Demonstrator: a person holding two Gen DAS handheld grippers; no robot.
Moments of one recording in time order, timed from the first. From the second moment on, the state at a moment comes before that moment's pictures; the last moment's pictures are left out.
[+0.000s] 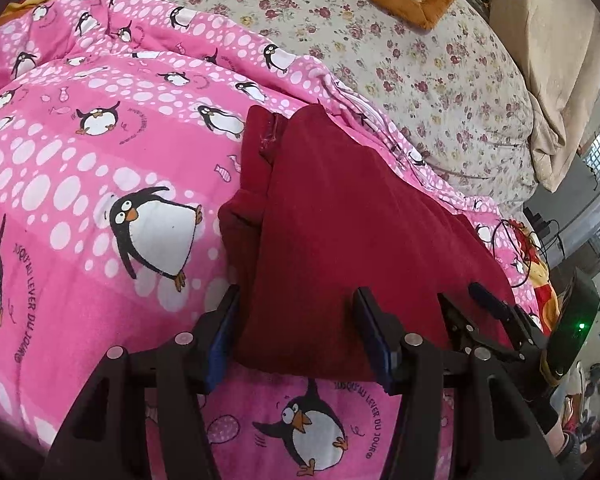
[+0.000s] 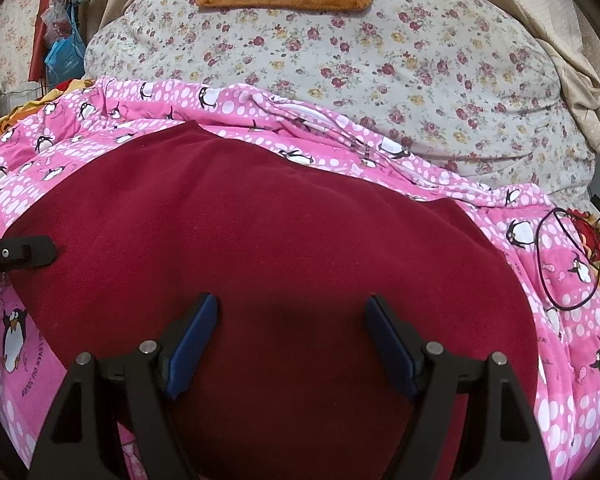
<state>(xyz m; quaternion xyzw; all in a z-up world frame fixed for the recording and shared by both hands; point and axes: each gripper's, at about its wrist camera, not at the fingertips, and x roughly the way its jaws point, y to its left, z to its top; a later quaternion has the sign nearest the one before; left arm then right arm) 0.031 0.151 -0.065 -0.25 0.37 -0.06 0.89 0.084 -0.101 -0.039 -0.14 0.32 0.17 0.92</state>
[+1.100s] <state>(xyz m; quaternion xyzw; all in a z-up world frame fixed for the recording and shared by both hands) 0.009 0.113 -0.022 -0.10 0.28 -0.06 0.95 0.270 0.072 0.006 0.05 0.56 0.34 0.75</state>
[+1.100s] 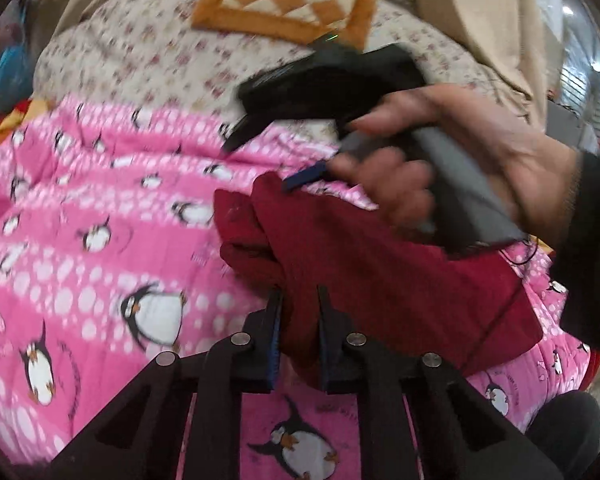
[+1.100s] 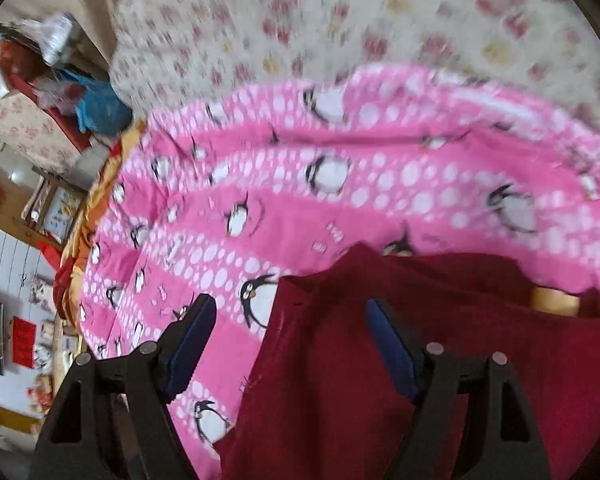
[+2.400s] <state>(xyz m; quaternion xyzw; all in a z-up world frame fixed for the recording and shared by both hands) -0.009 0.078 0.004 -0.09 0.22 -0.18 0.95 0.255 -0.073 0.040 0.14 0.49 0.32 0.80</state>
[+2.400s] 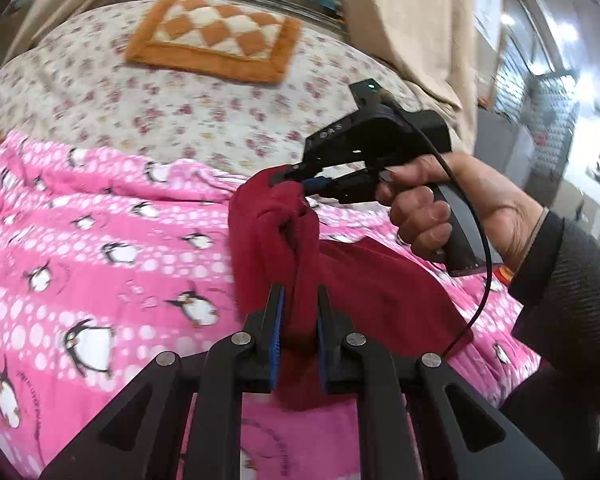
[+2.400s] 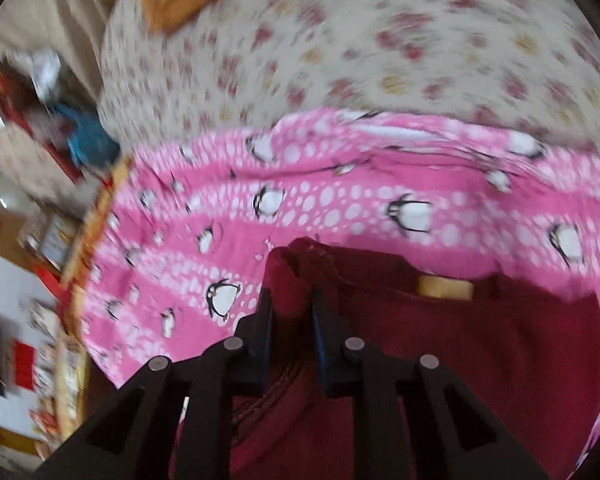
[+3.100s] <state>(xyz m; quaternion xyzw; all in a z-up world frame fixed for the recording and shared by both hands) 0.023 -0.120 0.002 -0.01 0.29 -0.26 0.92 0.270 -0.251 0.019 0.20 0.46 0.31 0.81</state>
